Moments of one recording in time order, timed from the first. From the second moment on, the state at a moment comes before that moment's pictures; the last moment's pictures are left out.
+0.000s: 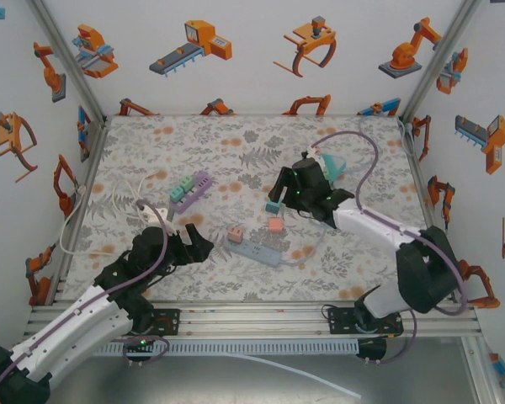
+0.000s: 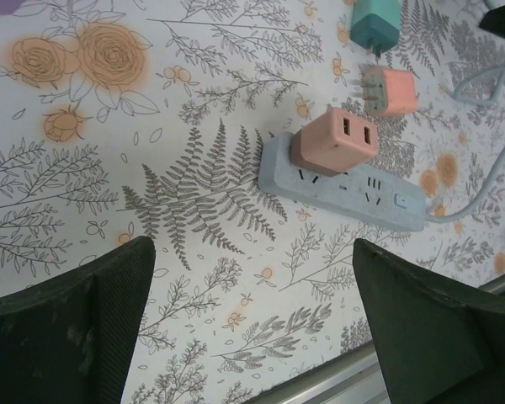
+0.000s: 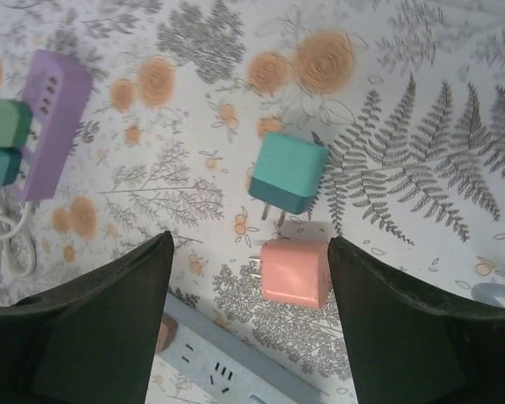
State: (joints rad) left arm -0.74 0.52 0.34 -0.34 -0.18 -0.68; right arm 0.61 1.44 0.92 -0.16 0.09 0.70
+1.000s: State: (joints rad) left arm -0.74 0.81 0.36 -0.23 -0.19 -0.77; right arm 0.98 1.69 1.14 -0.25 -0.19 -0.20
